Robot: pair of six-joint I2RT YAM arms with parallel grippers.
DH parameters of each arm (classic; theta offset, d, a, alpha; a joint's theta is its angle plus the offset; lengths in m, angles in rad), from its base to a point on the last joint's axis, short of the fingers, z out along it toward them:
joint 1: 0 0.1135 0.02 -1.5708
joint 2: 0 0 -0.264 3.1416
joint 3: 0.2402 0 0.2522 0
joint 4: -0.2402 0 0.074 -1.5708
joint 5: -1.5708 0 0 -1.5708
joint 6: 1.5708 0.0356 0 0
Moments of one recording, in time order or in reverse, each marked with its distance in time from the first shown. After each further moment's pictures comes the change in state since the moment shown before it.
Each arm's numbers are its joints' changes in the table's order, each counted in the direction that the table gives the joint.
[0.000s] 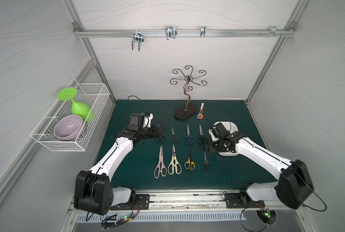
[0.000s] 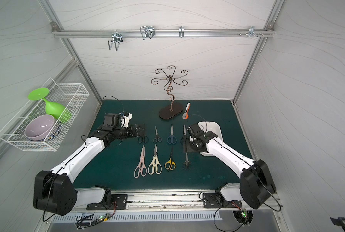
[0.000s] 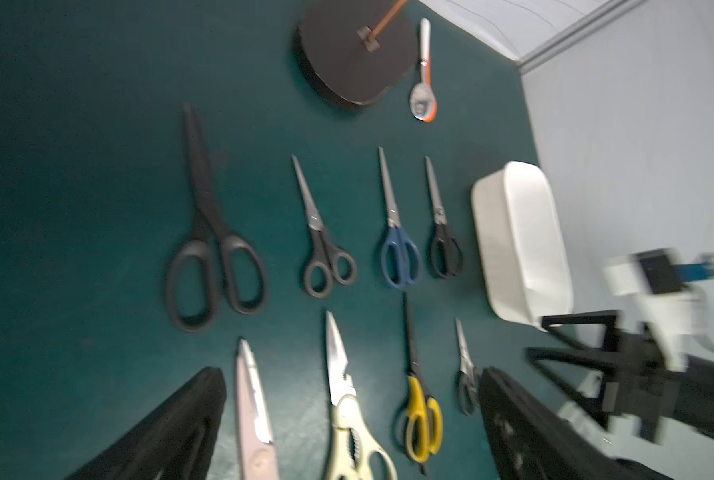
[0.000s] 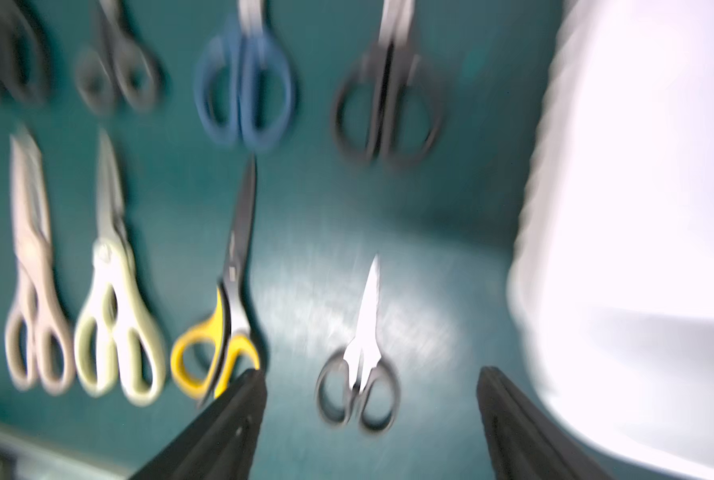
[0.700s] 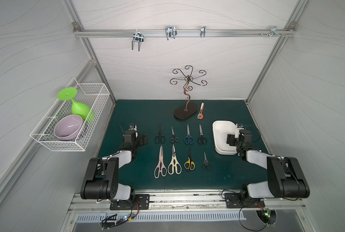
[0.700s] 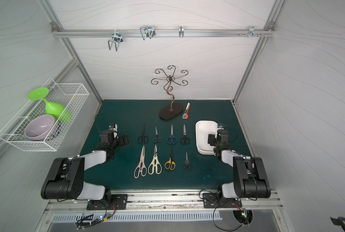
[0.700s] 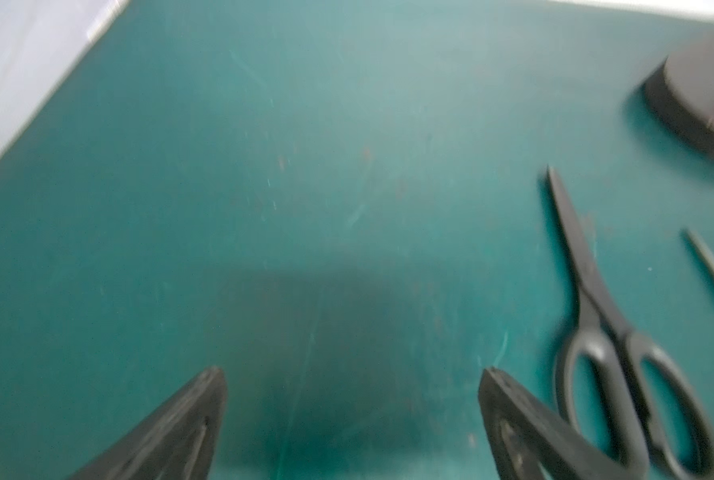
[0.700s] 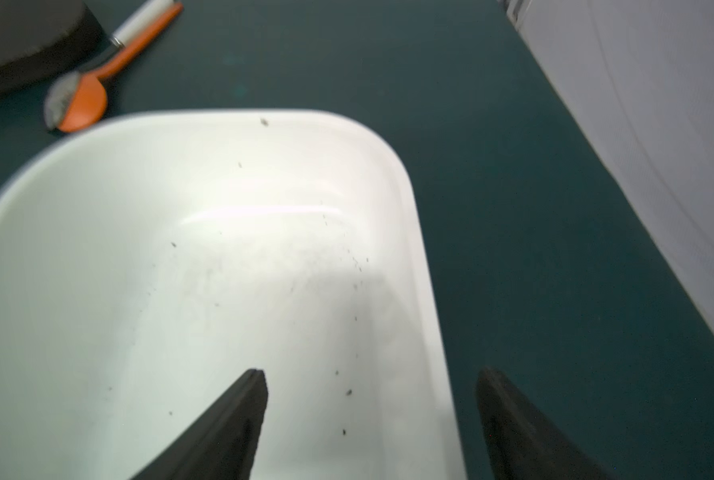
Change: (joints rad) left arm 0.203 0.154 -0.446 0.775 0.450 0.265; right arm -0.516 0.099 -0.498 1.107 -0.080 -0.376
